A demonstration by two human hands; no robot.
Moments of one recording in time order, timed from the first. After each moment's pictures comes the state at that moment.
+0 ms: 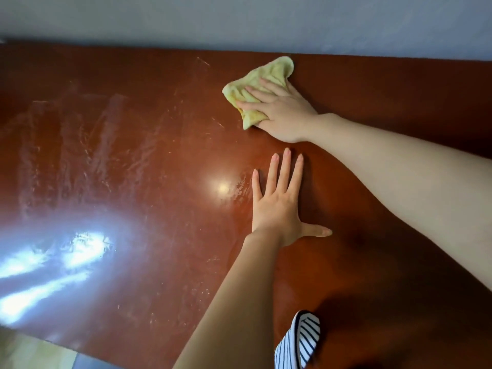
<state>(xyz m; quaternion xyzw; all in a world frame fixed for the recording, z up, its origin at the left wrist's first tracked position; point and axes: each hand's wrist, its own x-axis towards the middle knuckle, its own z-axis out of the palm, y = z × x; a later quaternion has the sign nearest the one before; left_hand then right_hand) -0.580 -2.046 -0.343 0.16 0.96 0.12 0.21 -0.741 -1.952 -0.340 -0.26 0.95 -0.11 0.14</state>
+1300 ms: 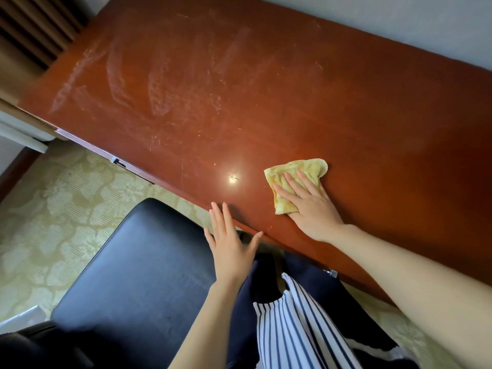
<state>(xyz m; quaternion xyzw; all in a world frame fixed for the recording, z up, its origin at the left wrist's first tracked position) -0.269 -2.228 -0.339 -0.22 0.92 0.32 0.06 -0.386 -2.057 -0.338 -0.28 0.94 -0.06 0.21</state>
